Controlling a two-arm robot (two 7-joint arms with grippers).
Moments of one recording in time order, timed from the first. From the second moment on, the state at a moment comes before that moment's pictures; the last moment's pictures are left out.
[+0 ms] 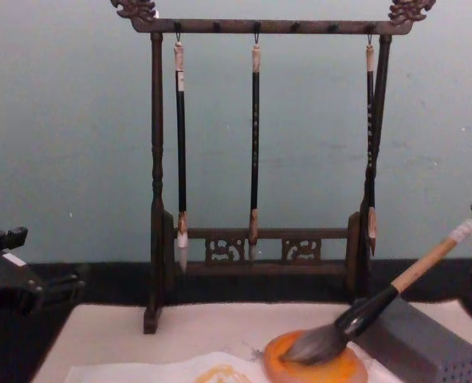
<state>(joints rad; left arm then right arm) -0.20 0.60 0.45 -1.41 -0.25 -0.12 0.03 0.20 0.60 -0.45 -1.41 0.25 -0.12 -0.03</state>
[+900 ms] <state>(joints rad) -0.20 0.60 0.45 -1.41 -0.25 -0.12 0.03 0.20 0.60 -0.45 -1.41 0.25 -0.12 -0.03</state>
